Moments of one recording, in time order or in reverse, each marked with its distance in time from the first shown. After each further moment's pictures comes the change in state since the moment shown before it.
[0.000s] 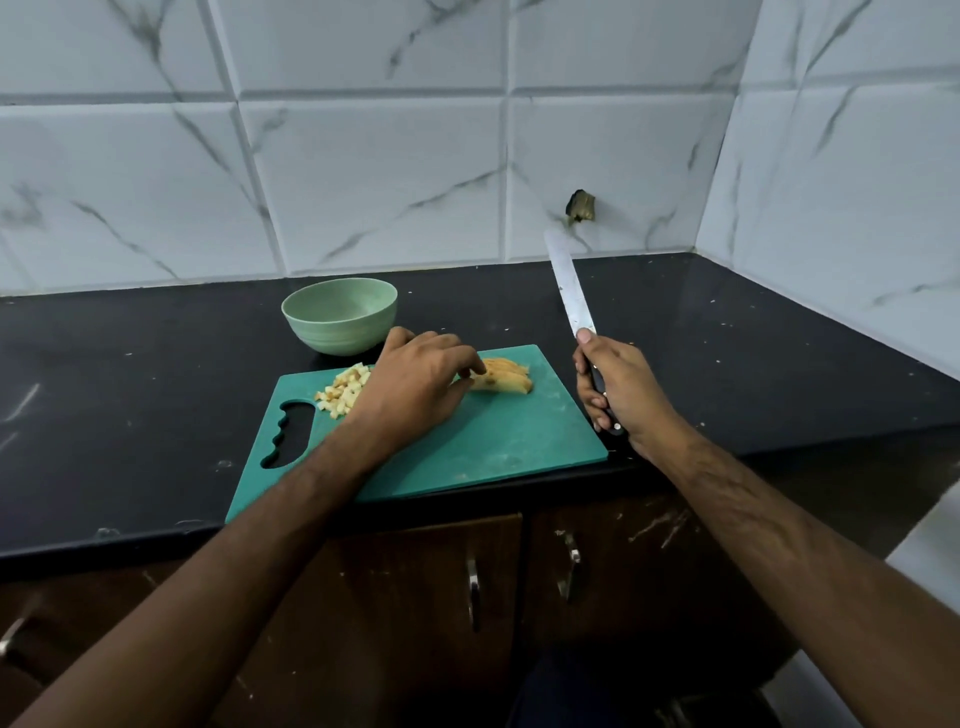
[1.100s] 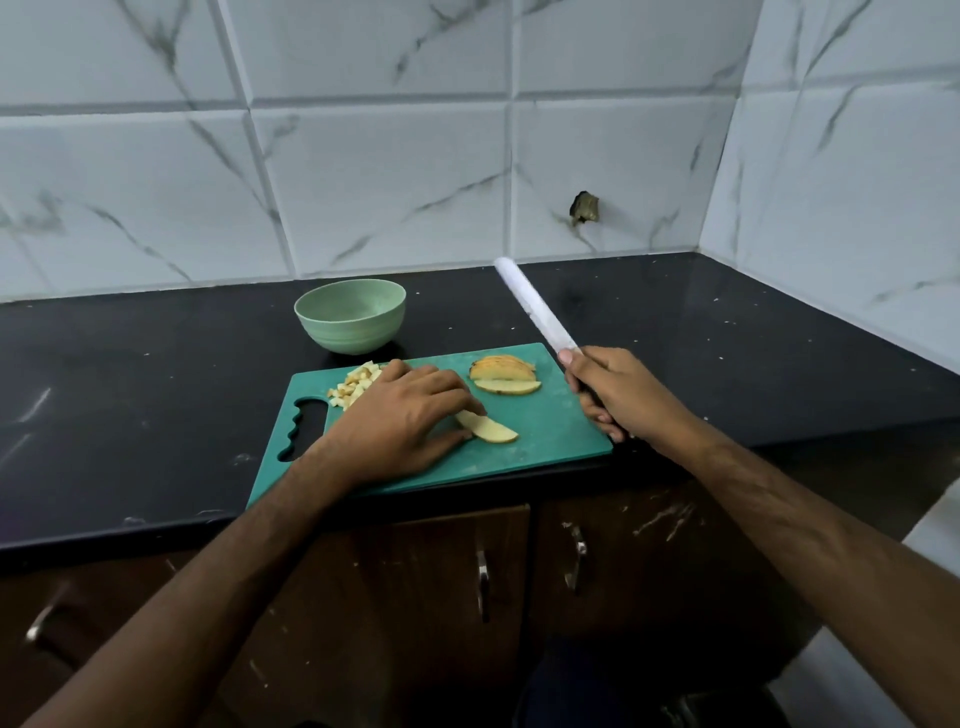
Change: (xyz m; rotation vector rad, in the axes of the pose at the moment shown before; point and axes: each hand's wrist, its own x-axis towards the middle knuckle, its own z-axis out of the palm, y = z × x) left_hand -0.042 -0.007 -0.018 -0.064 -0.109 0.259; right_hand -0.020 -0.022 -0.001 -0.311 -0.181 -0.013
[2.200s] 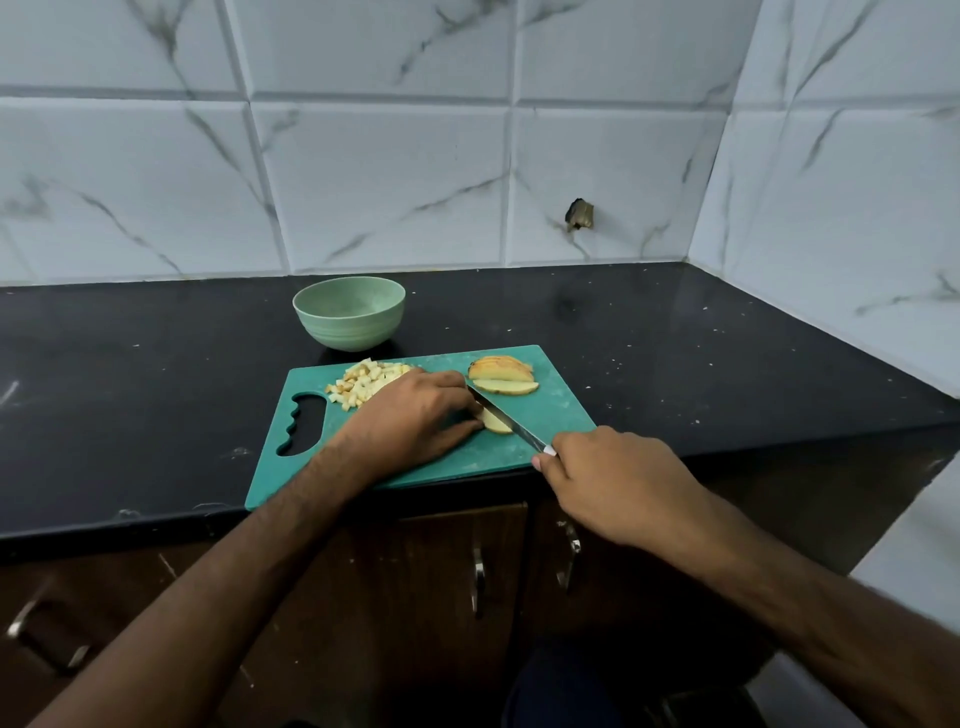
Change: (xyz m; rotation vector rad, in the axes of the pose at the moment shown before) left_hand 0.009 0.009 0.001 -0.190 0.032 -0.063; right_hand -0.076 -0.051 0.047 -1.121 -0.146 0.104
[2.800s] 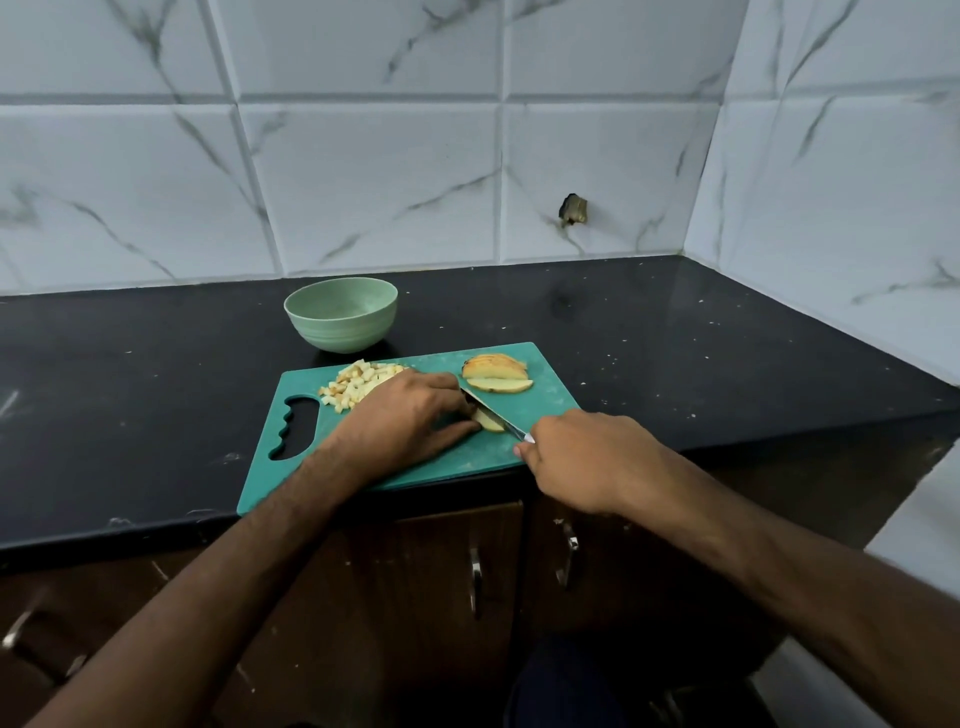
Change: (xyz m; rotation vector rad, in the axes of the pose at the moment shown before) left_hand 0.000 0.000 -0.001 0.029 -0.031 -0.012; right_hand 0.020 -0.006 -0.013 0.024 -0.135 -0.041
